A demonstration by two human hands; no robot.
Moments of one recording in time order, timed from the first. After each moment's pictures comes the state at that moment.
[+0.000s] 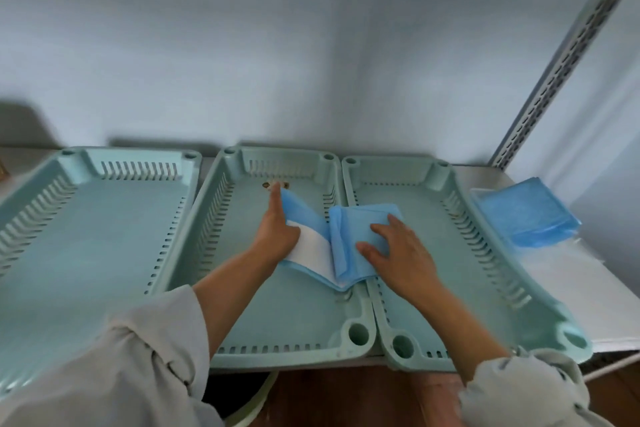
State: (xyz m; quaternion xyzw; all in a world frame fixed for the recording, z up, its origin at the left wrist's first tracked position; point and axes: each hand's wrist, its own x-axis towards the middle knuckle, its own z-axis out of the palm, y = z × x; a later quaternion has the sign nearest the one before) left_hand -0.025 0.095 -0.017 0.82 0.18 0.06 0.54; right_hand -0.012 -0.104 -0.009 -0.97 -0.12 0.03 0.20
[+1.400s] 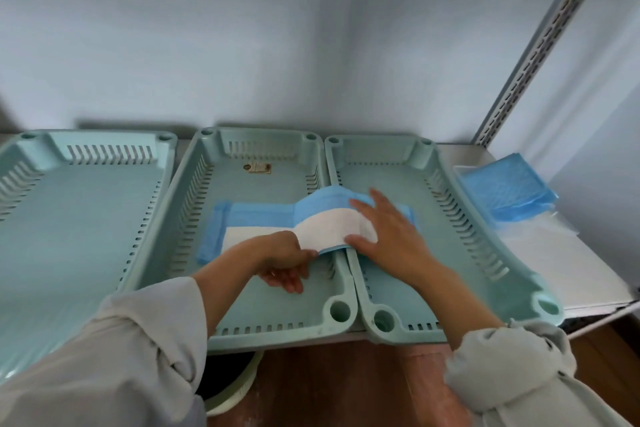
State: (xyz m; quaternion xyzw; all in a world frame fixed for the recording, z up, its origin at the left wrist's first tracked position) left_hand -0.034 0.067 -0.021 0.86 0.12 -0.34 0.35; right_hand -0.009 -0.123 -0.008 -0.97 -0.20 0.04 0.10
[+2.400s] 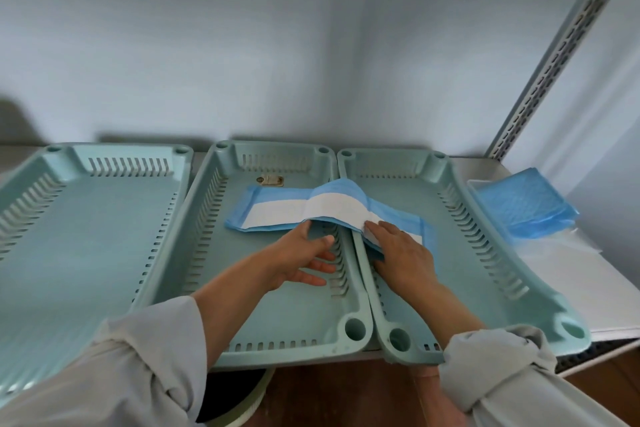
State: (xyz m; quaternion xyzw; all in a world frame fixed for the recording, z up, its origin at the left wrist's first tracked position) left_hand -0.041 0.067 -0.011 0.70 0.14 -0.19 0.67; right_hand 0.008 -0.115 -0.037 -0.98 -0.16 0.00 0.07
